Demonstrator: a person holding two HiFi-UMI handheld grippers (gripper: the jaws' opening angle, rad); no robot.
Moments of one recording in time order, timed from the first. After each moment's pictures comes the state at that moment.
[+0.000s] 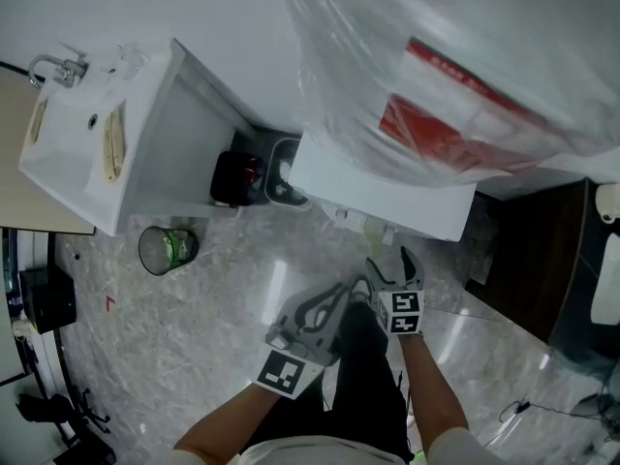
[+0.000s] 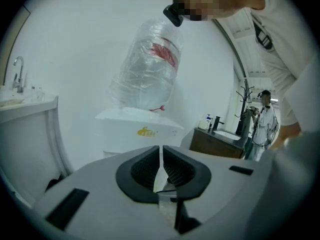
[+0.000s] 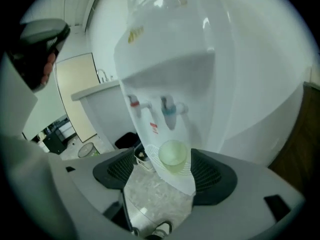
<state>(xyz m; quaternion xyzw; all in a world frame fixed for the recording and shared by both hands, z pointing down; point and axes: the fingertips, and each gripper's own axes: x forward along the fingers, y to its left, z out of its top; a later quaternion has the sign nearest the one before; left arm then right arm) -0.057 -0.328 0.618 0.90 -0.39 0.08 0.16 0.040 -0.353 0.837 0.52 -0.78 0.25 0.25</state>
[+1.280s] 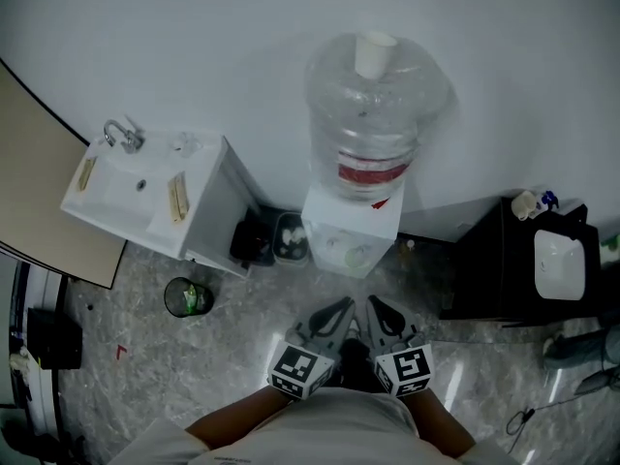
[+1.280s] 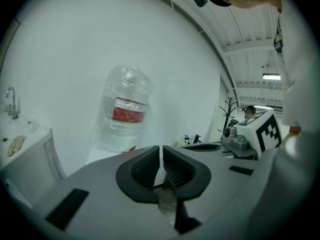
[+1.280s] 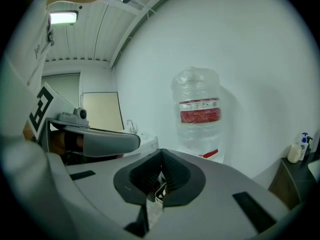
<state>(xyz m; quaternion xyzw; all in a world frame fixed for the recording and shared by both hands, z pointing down) -0.040 -0.213 0.370 0.93 -0.34 0.07 0.15 -0.002 -0.214 0.384 0.52 -0.84 0.12 0.10</state>
